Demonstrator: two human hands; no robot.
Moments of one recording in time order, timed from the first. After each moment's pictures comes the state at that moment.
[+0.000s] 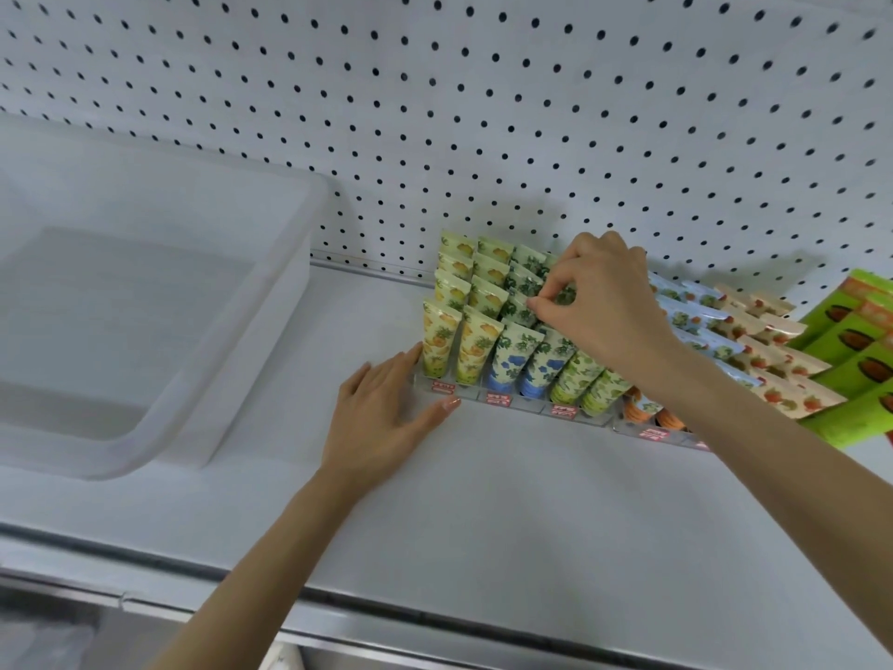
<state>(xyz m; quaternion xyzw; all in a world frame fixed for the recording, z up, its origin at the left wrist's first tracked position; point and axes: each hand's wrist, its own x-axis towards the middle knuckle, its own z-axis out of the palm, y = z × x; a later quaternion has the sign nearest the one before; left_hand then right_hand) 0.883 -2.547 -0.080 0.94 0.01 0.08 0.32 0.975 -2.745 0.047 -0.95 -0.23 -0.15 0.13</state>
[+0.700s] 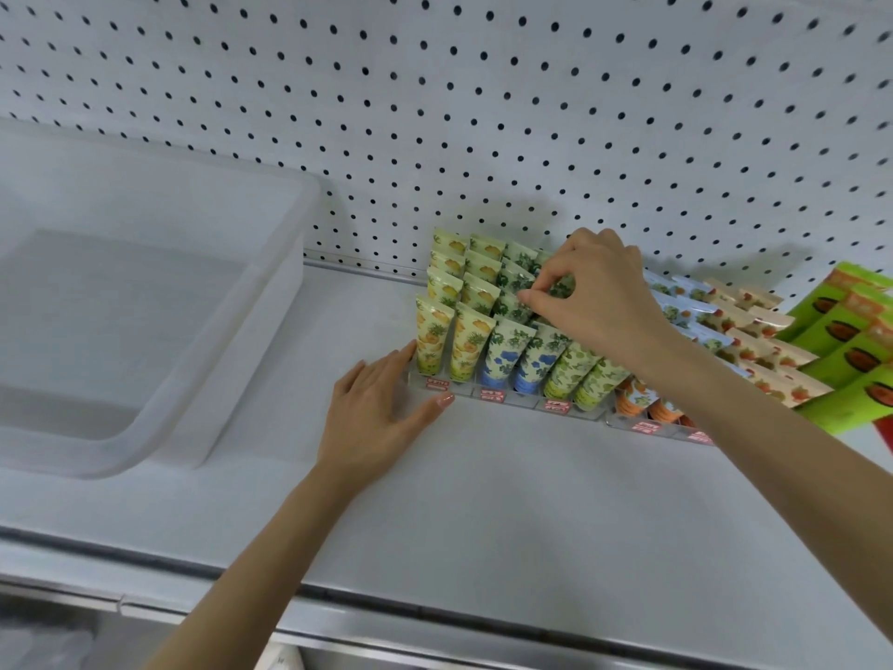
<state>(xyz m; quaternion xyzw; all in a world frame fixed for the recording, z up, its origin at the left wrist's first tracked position) 0.882 -2.547 -0.081 0.94 0.01 0.08 0.32 0.977 -2.749 0.049 -0.96 -0.21 -0.13 0.16</state>
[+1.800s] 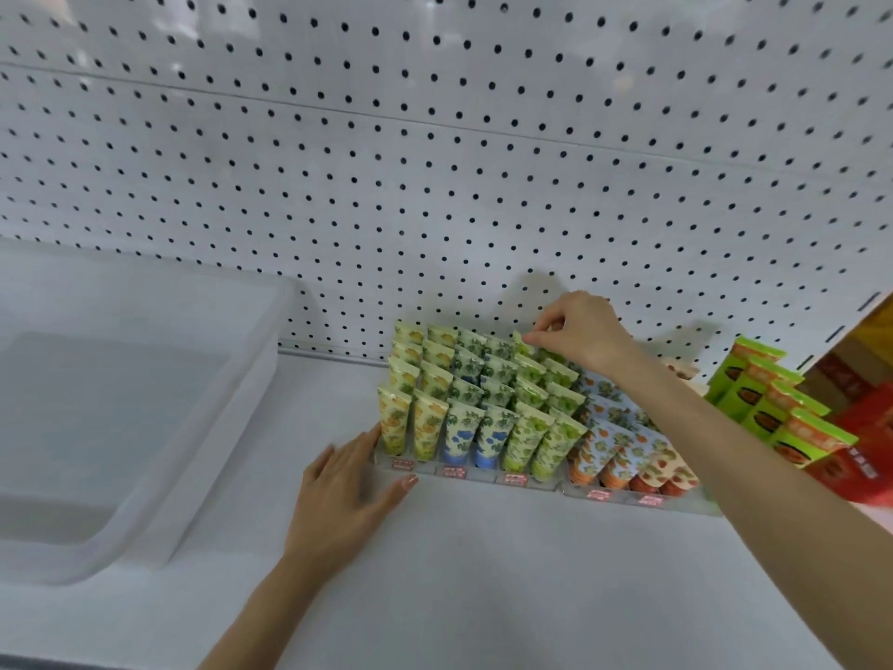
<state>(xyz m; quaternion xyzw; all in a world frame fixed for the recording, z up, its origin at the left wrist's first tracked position) 0.881 -2.550 -0.075 0.96 0.02 0.08 0.27 1.037 -2.795 0.073 -0.97 -0.15 -0.04 0.18</state>
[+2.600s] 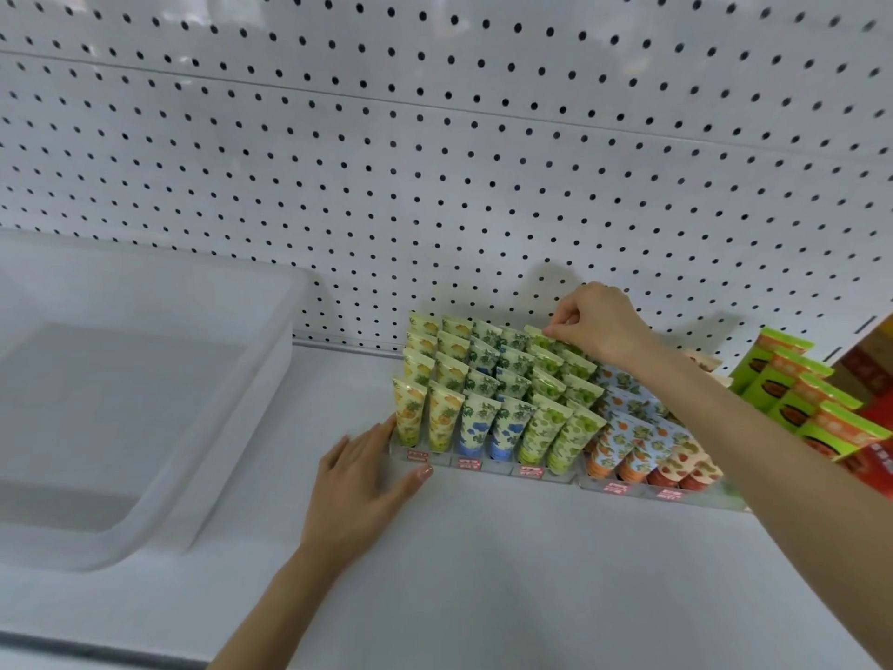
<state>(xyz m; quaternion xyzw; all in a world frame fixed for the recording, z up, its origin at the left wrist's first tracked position) 0.883 -2.547 -0.081 0.95 0.02 0.08 0.29 1.042 -2.796 0.067 -0.97 -0.16 -0.06 0.16</state>
